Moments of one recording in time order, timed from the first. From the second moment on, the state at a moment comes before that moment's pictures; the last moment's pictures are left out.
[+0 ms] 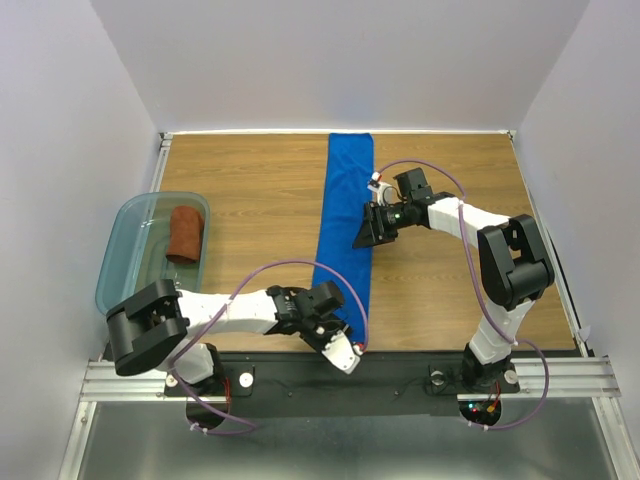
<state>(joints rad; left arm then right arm) -1.18 1.39 0.65 -0.33 0.29 1.09 0.35 1.83 1.18 -0.34 -0.80 0.20</state>
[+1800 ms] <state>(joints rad) -0.69 1.90 1.42 -0.57 0.50 0.94 0.12 1.80 1.30 -0.39 -0.83 0.10</state>
